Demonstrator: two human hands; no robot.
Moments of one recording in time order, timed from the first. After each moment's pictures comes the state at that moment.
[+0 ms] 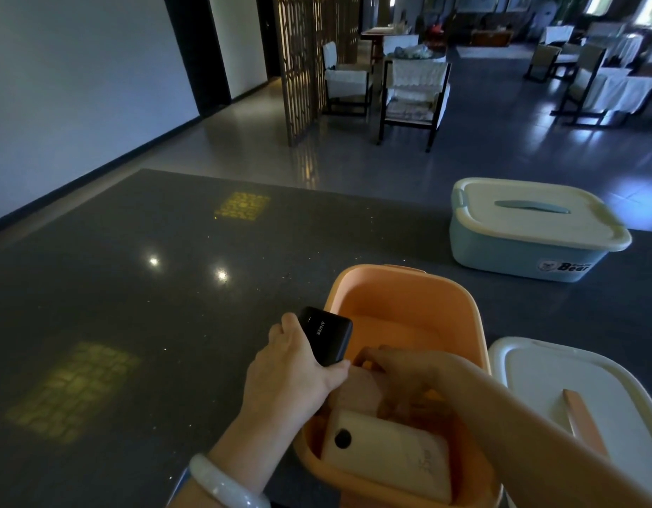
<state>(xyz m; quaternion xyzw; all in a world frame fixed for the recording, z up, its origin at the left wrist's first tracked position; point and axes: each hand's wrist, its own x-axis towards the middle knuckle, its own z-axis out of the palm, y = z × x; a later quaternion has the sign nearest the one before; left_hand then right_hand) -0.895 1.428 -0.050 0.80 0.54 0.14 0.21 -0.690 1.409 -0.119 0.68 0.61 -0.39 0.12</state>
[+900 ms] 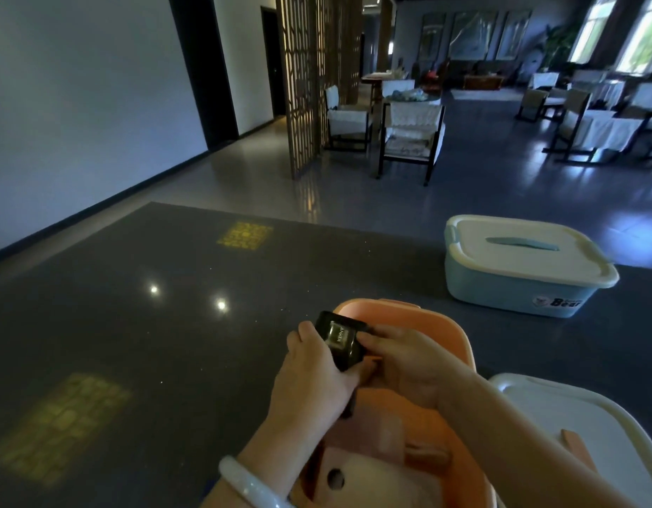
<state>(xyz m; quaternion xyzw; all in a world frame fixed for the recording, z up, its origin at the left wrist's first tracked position) -0.857 1.433 -0.037 0.78 0.53 0.19 0.28 -0.700 1.399 -0.051 0.51 0.31 -0.63 -0.49</state>
